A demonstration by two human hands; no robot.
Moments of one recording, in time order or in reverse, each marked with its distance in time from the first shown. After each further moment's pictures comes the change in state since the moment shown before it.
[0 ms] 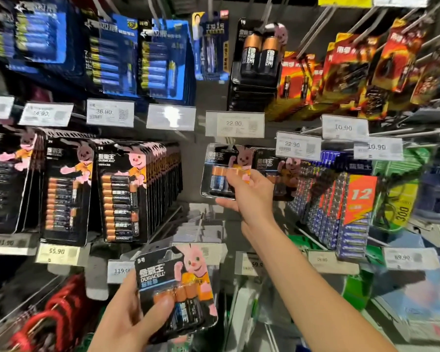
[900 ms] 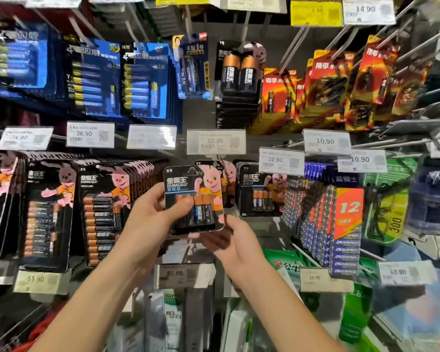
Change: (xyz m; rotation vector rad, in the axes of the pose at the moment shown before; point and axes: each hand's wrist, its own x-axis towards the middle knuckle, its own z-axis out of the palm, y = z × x) left_hand 0.119 0.094 0.065 0.048 0.030 0.097; right_hand 0.006 0.046 -0.019 0.346 -0.063 0.460
